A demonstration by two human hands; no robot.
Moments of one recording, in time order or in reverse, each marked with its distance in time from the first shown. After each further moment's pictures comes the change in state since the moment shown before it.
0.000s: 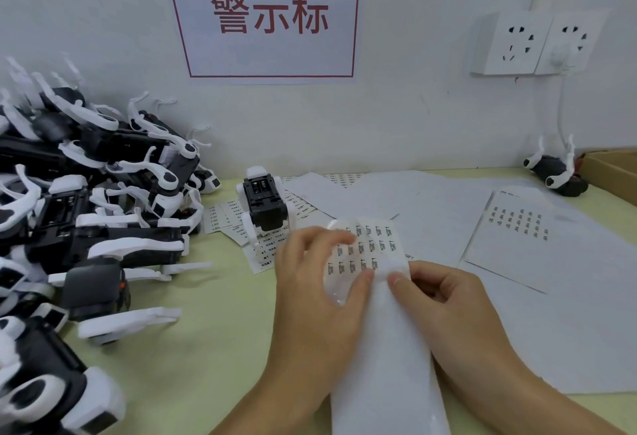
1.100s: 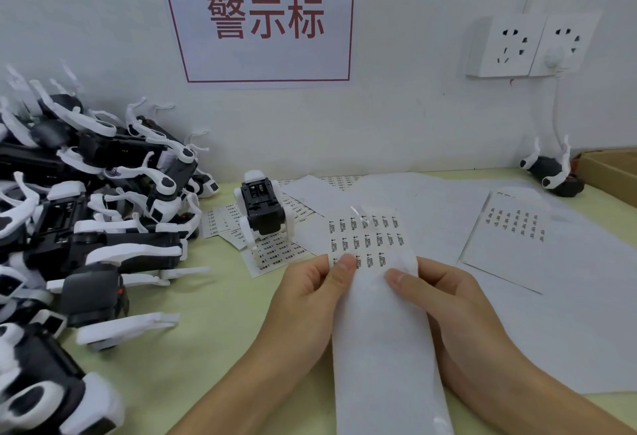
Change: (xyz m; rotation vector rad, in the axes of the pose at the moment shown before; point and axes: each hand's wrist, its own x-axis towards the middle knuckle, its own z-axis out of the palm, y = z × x) left_hand 0.012 -0.002 -0.007 -0.568 -0.346 -0.424; right_hand 0.005 -0.001 -0.005 0.430 -0.170 0.125
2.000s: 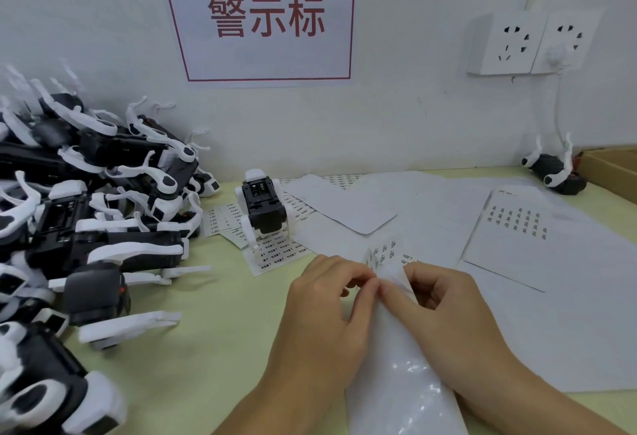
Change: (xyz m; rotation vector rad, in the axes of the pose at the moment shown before) left_hand -0.010 -0.007 0.012 0.677 0.193 0.557; right_hand -0.003 0.002 0.008 -0.566 0.175 -0.199
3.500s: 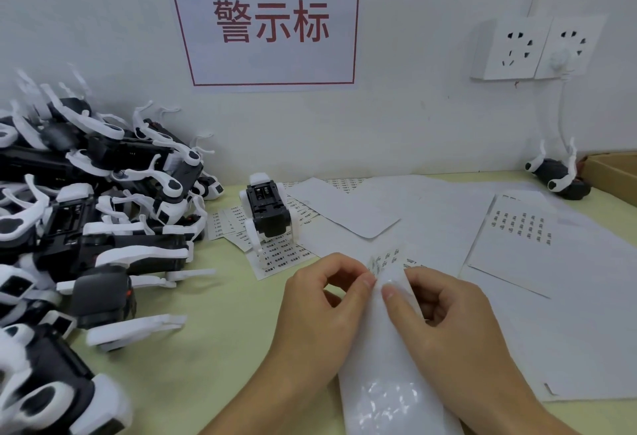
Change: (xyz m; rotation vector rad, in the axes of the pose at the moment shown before) left_hand 0.008 -0.005 -0.006 -0.341 -0.087 -0.370; right_hand -0.009 -0.004 0.005 -0.138 0.073 -0.117
